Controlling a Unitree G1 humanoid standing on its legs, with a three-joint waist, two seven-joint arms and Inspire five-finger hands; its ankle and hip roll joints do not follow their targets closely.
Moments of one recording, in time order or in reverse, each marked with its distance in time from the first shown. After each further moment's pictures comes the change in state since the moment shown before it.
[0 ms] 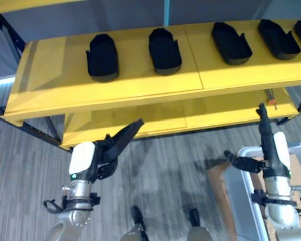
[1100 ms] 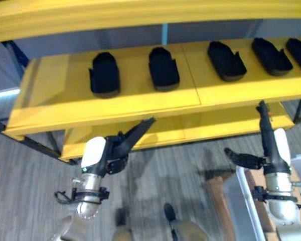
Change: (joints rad) left arm -0.109 -0.052 -0.079 0.112 -0.070 -0.001 -0.050; right arm -0.022 0.001 -0.013 0.085 0.043 0.010 -0.015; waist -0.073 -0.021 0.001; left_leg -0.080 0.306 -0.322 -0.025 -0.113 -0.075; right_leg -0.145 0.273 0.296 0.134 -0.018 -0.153
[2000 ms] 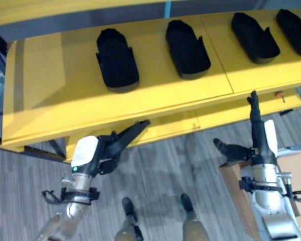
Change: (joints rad) left arm 0.055 0.116 0.046 -0.083 -0.008 -0.011 0.013; right arm -0.089 0.005 0.118 -0.066 -0.006 0.045 -0.027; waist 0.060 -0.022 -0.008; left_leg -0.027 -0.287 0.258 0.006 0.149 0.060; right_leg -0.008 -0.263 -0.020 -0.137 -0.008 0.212
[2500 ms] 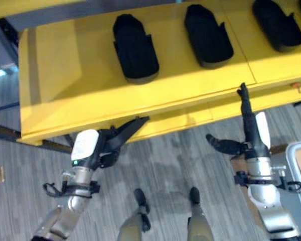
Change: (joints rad) left arm -0.035 -0.001 -0.031 0.001 0.011 0.048 0.001; right arm -0.037 -0.010 0.050 0.035 -0.002 -0.009 0.036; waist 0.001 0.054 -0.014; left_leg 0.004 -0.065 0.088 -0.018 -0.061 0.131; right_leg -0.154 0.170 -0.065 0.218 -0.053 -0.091
